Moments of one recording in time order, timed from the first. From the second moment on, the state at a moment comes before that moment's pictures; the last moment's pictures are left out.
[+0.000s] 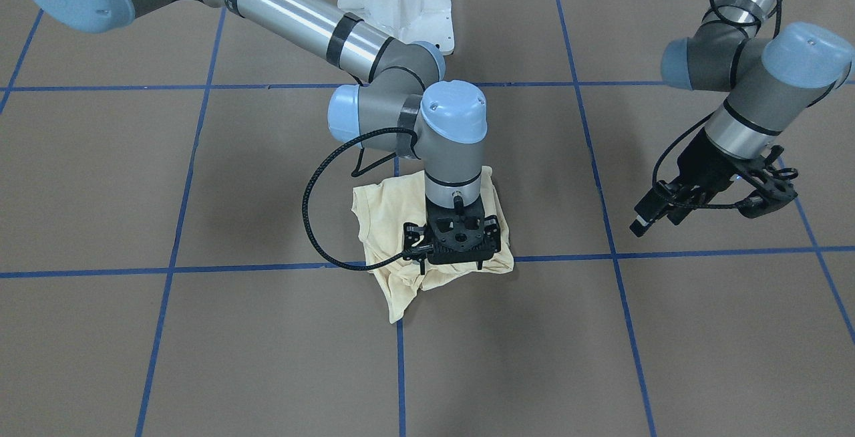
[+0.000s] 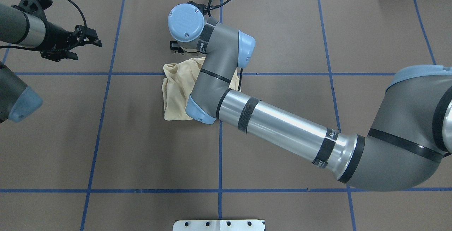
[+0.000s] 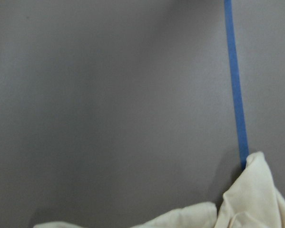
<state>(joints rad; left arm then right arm) -0.99 -1.85 -1.62 -2.22 -2.09 -1.37 0.57 -0.37 0.90 -1.22 1.64 1.15</state>
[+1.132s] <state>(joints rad) -0.99 -1.85 -1.62 -2.22 -2.09 -1.37 0.52 -0.37 0.82 -1.17 1.58 1.13</state>
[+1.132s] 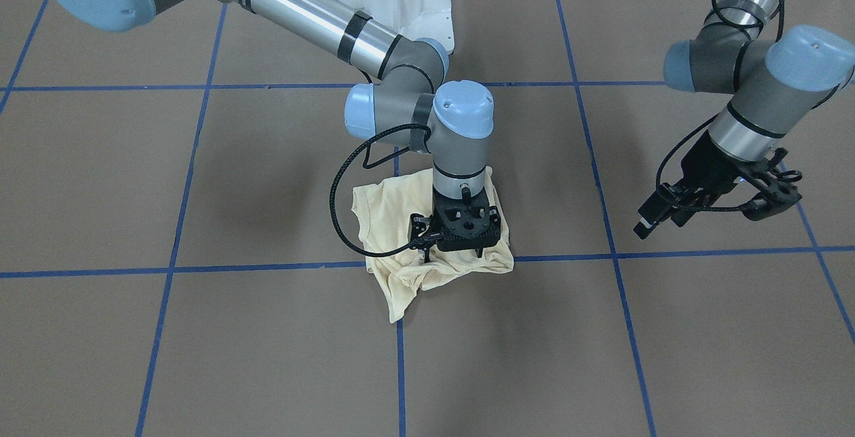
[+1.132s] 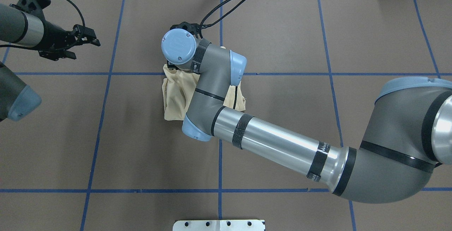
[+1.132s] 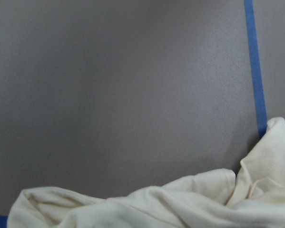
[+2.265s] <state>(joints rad) -1.00 -1.85 -1.61 -2.22 -2.09 -1.35 0.55 -0.35 0.75 -1.07 1.51 1.12</state>
